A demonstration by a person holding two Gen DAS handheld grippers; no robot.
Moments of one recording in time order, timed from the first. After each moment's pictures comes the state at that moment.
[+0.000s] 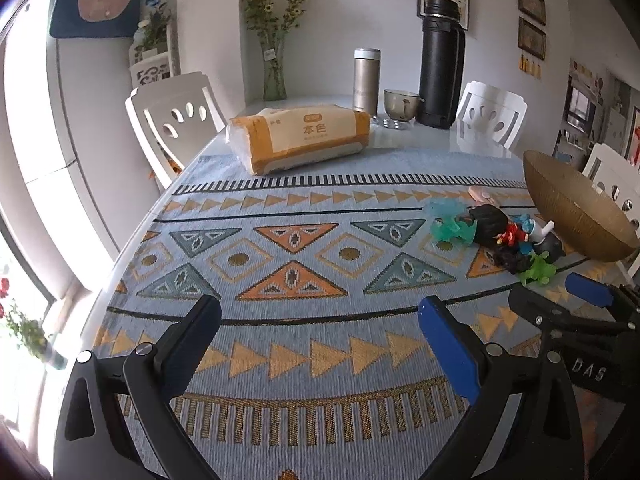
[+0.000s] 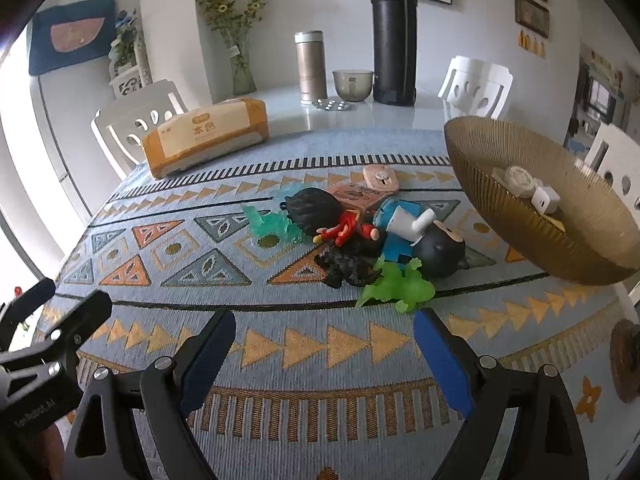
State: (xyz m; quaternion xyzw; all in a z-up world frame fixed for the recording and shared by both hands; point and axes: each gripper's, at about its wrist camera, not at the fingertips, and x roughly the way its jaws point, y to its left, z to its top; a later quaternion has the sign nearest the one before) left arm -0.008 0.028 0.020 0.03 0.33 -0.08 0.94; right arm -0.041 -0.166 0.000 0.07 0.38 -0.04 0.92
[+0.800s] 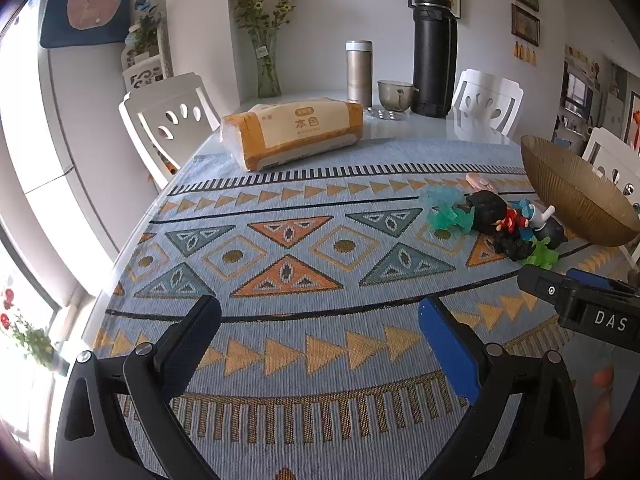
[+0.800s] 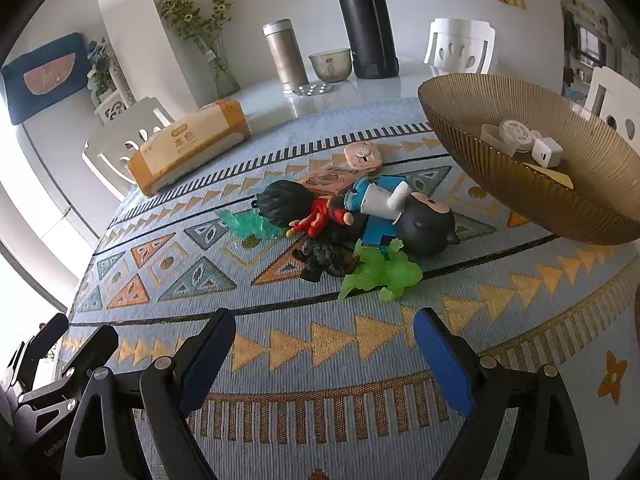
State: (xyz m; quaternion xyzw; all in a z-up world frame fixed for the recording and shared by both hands) left arm -0.007 0.022 0.017 0.05 0.34 -0.08 0.94; right arm -0.035 -0.193 -0.007 0.15 0.40 -0.03 0.90
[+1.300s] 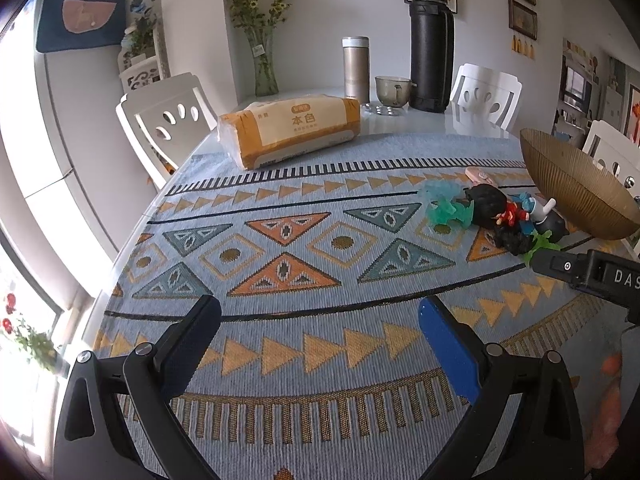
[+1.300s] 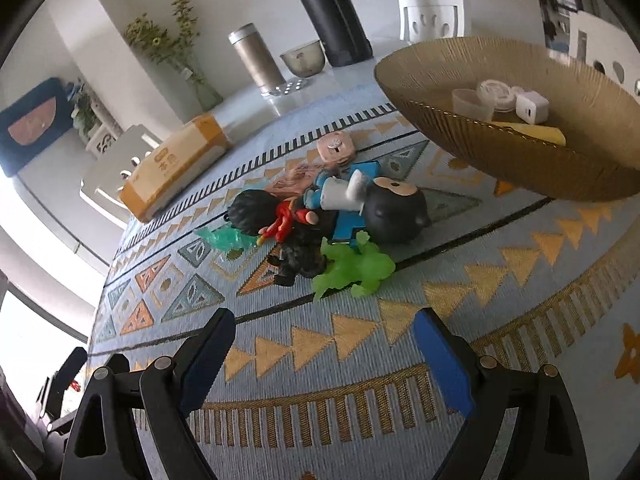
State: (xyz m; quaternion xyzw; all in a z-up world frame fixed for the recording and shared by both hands) left arm -0.006 0.018 0.014 0.06 0.34 -0.08 0.93; right arm -0.037 -0.223 -0.016 0.23 0.41 -0.03 0.88
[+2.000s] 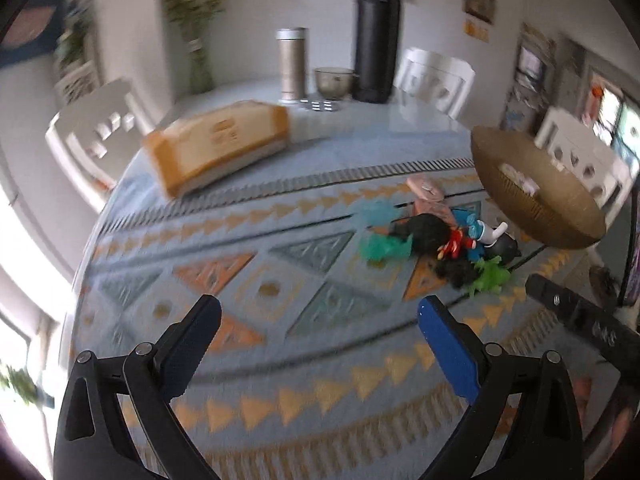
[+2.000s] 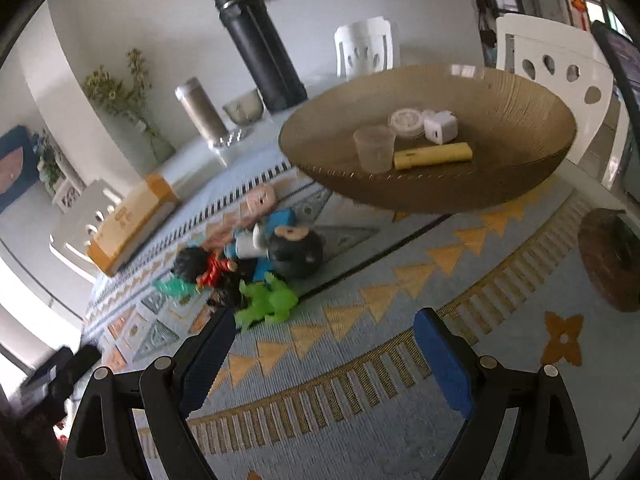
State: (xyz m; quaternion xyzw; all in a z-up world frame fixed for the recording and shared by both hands) left arm 0.040 -0.029 0.040 0.08 0.38 -0.19 0.90; right arm -0.070 -0.255 -0.002 0.25 0.36 -0.14 0.89
